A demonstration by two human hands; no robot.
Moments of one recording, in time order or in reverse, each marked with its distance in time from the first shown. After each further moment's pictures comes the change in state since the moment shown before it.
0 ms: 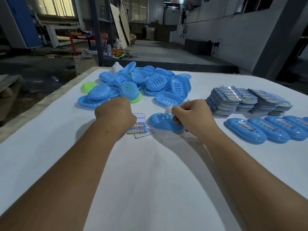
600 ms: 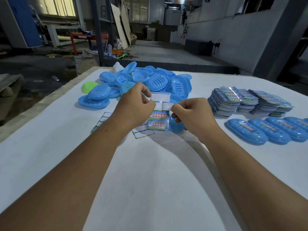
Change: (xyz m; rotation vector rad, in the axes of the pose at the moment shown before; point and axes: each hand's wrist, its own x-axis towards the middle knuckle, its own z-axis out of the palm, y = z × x) left_hand 0.003 0.023 0.005 -0.796 0.069 0.211; right_hand 0.001 -0.002 0.001 0.098 -0.022 -0.096
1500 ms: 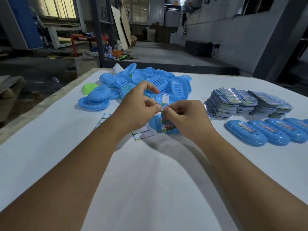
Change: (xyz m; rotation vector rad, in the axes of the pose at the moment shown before) left_hand -0.007 0.008 -0.006 -0.229 -0.168 0.116; right_hand -0.009 -0.005 0.007 -0.030 -0.026 -0.166
